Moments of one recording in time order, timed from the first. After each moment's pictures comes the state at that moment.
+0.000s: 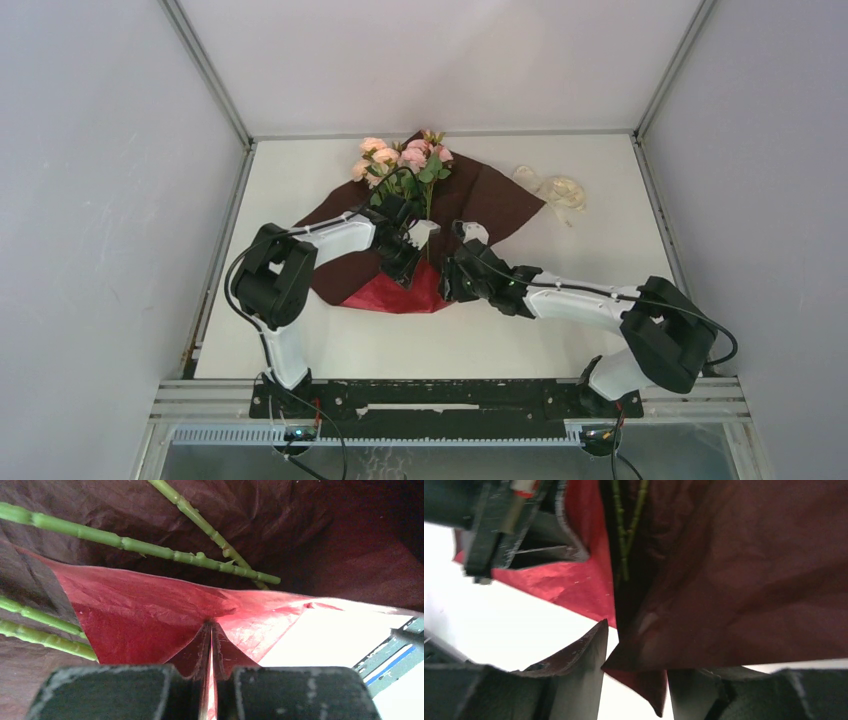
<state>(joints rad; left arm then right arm) -0.55 1.87 1.18 -0.63 0.37 0.15 0.89 1.45 0.77 -0.09 0.10 0.65</state>
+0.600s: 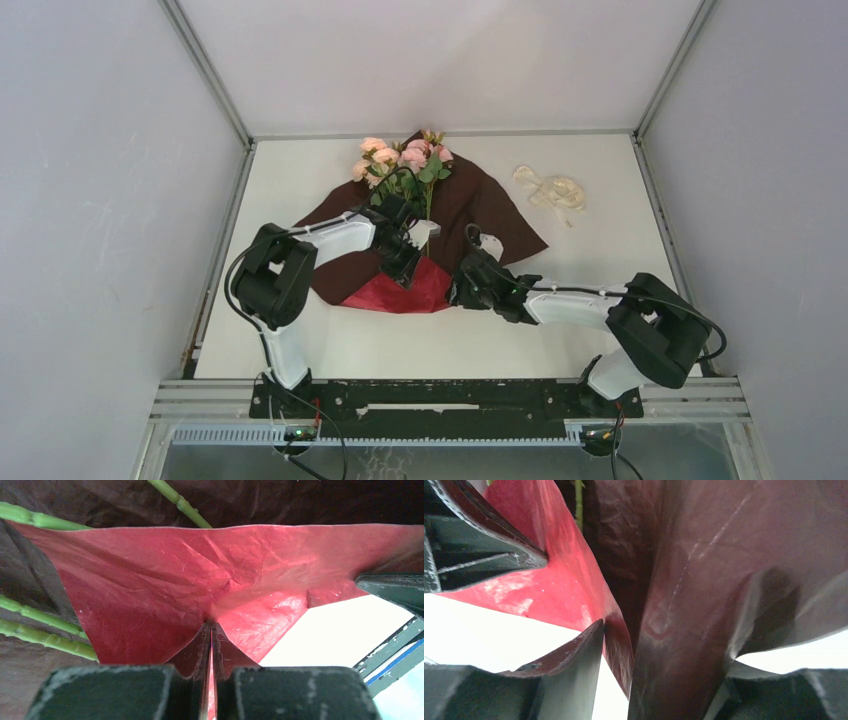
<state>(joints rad) -0.55 1.87 1.18 -0.63 0.37 0.15 0.86 1.48 0.65 -0.04 0.16 0.86</state>
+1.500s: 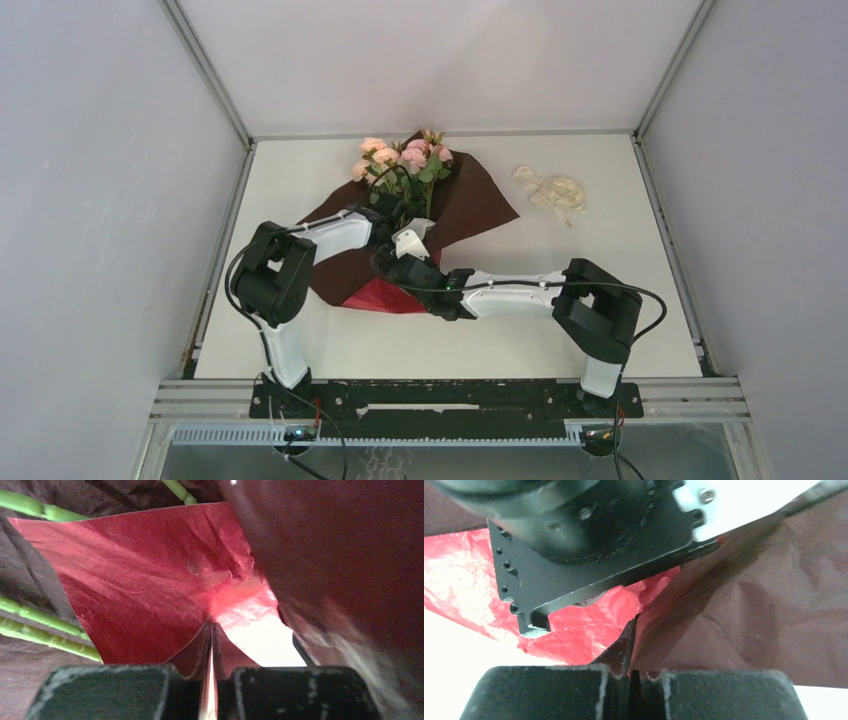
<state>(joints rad) -0.52 1.88 1.18 -0.63 0.42 0.14 1.12 1.77 1.11 -0.20 0.57 0.30</state>
